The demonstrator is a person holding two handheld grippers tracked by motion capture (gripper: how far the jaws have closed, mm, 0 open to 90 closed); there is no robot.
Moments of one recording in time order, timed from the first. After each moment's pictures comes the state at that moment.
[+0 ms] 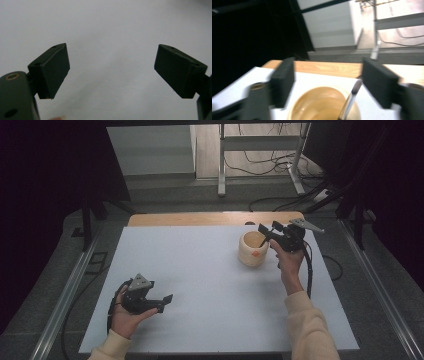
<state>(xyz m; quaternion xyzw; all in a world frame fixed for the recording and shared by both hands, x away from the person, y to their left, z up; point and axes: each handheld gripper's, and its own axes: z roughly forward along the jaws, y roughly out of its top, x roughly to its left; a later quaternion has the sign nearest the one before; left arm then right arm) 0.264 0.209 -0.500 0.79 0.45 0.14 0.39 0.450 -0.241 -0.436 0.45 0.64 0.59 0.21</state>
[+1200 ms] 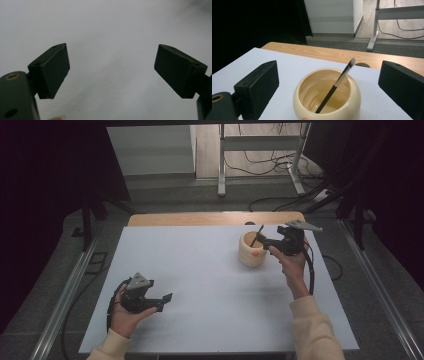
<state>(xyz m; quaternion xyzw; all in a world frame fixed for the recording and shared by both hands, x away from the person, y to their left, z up) 0.265 0.210 -0.497 0.79 0.45 0.15 0.40 0.432 -0.238 -0.424 0.43 0.70 0.53 0.21</state>
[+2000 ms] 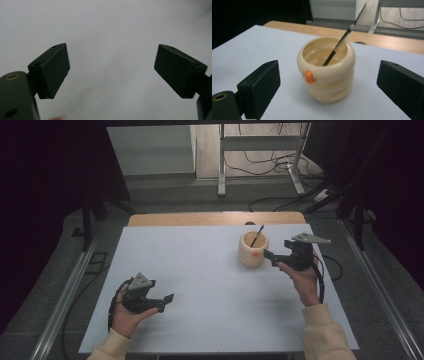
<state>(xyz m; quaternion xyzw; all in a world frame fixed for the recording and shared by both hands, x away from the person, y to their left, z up) 0.265 0.207 -0.497 0.79 0.44 0.14 0.40 0.392 -0.260 -0.431 0.42 0.74 0.49 0.20</state>
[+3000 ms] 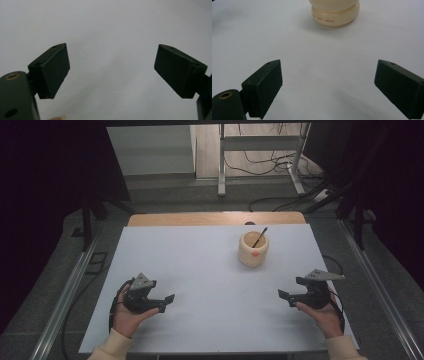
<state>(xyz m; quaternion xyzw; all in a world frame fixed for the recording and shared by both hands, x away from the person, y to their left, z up) 0.266 0.205 -0.499 0.79 0.44 0.14 0.39 0.320 -0.313 -0.489 0.41 0.79 0.43 0.15</state>
